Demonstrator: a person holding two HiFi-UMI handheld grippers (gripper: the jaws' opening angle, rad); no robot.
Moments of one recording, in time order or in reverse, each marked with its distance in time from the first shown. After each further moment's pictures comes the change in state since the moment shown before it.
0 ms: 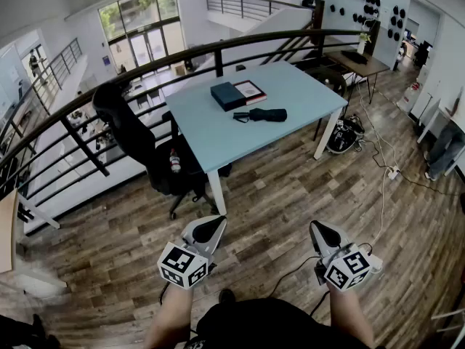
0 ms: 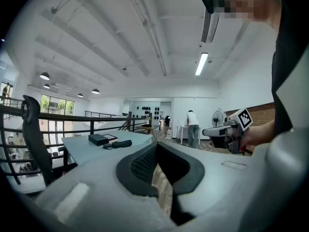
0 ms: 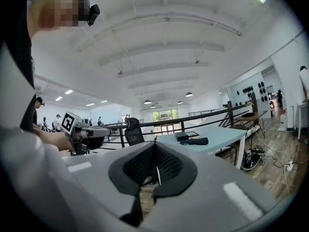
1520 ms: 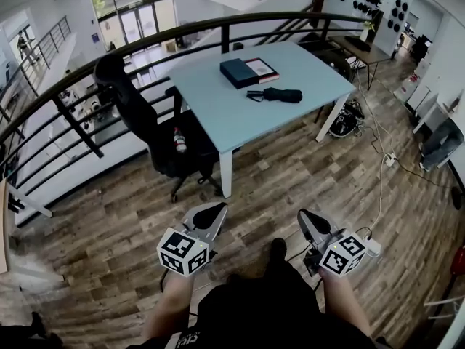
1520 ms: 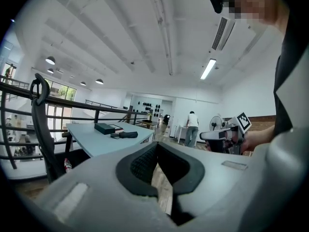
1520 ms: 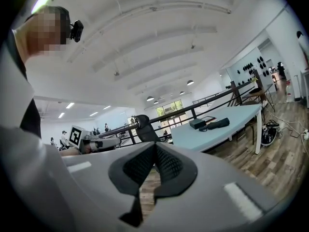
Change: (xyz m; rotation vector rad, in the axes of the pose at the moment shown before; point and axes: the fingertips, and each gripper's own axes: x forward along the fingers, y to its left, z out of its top) left arm -0.055 0.113 -0.045 -0.118 0.030 -0.033; right arm 0.115 0.106 -0.041 0.189 0.057 0.078
